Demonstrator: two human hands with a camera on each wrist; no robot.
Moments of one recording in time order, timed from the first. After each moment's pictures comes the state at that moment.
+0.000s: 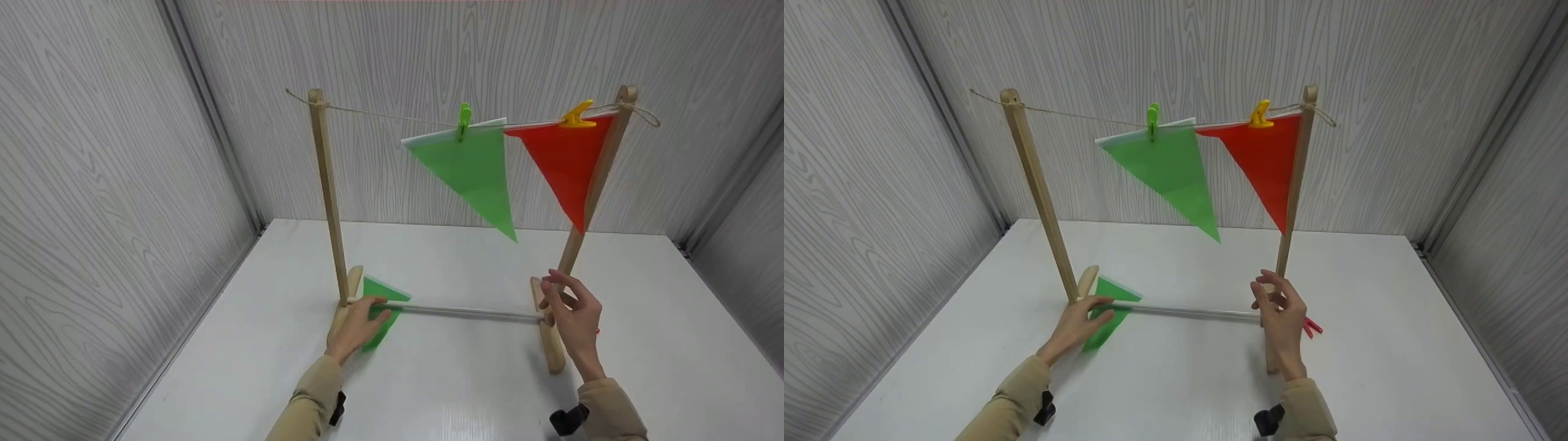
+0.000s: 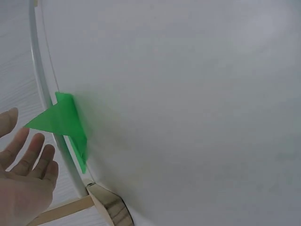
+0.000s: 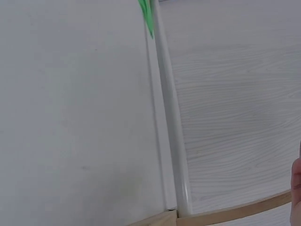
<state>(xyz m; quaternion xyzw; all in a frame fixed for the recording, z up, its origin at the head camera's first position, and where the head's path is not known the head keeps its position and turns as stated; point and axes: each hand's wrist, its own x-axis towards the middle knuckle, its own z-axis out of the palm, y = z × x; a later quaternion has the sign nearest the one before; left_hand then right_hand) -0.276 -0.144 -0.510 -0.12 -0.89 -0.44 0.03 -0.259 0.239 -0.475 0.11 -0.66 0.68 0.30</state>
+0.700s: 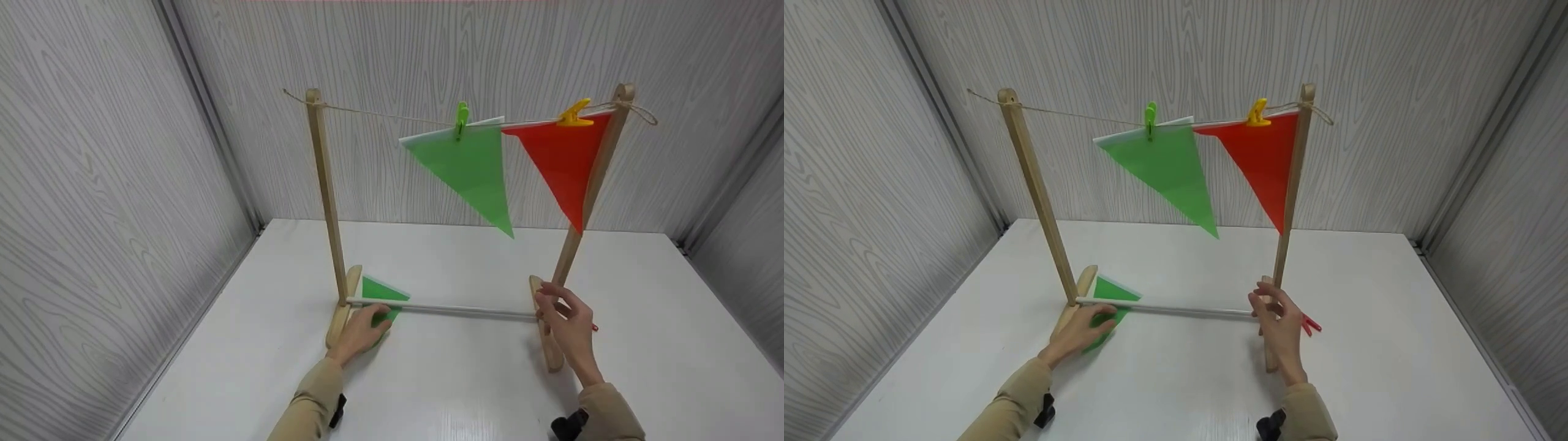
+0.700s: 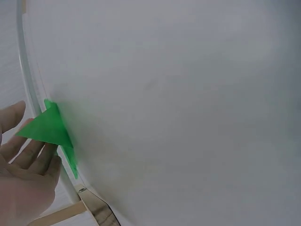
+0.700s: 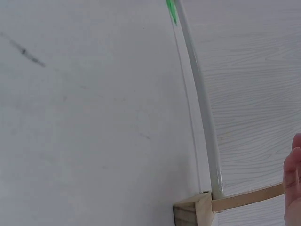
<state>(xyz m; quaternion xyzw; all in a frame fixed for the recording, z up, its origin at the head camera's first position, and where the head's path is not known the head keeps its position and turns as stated) -0.275 -0.140 -0.519 -0.14 -0.91 -0.40 -0.01 -0.255 0.246 -0.494 0.03 -0.73 0.65 0.20</state>
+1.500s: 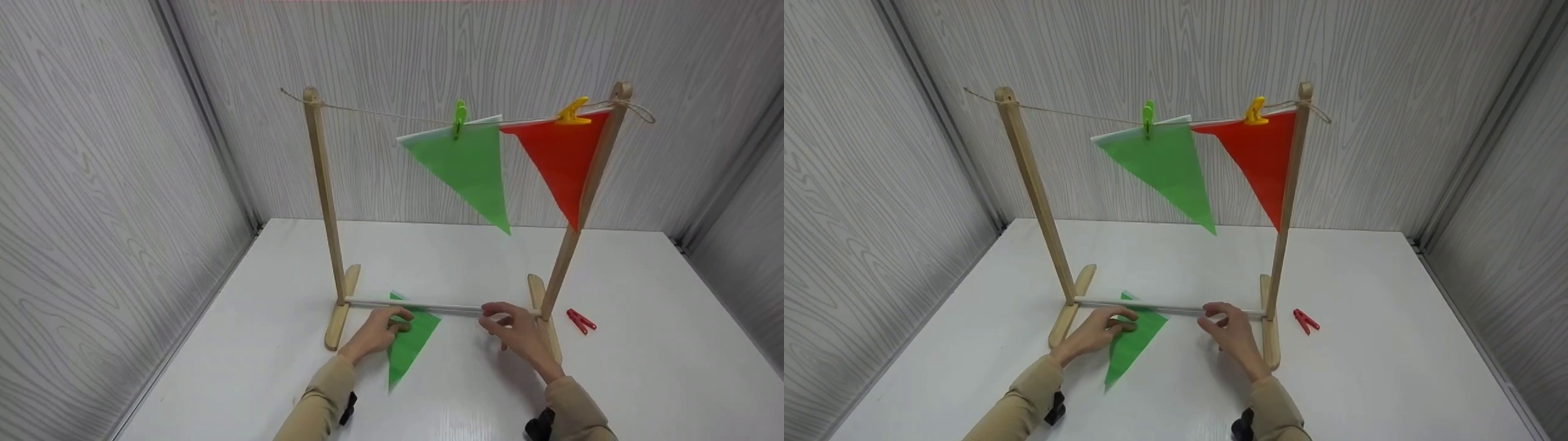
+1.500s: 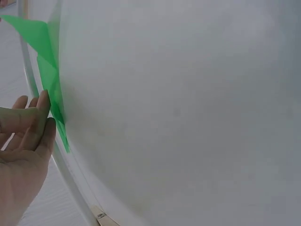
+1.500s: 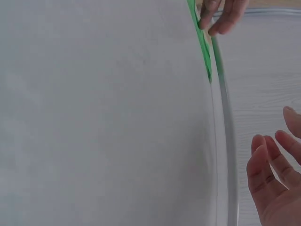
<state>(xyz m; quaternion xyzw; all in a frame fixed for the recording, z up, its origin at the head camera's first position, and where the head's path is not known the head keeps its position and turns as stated) -0.278 -0.116 -0.517 -0.24 -0.86 -0.44 -0.06 -0.260 0.193 -0.511 0.10 -0.84 0.54 0.01</state>
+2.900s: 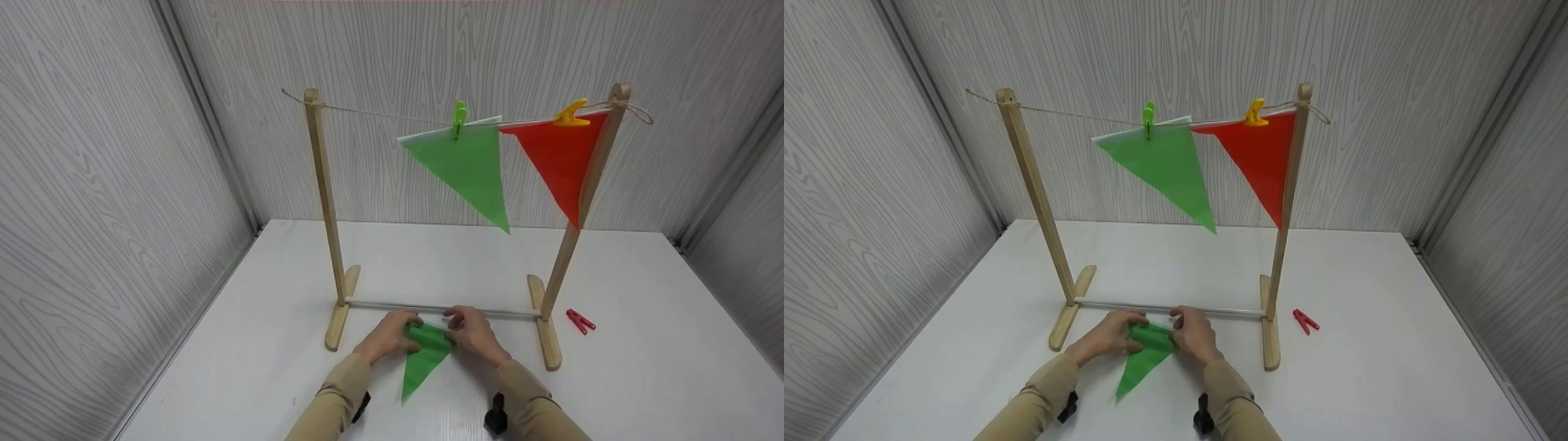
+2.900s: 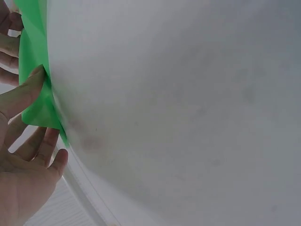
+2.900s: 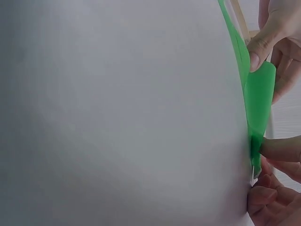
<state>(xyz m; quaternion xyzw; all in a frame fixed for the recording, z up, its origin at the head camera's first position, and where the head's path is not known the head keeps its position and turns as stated) -0.275 -0.093 -0.514 -0.23 -0.91 -0.34 -0.08 -0.281 0.122 -0.530 0.10 -0.88 0.45 -0.02</state>
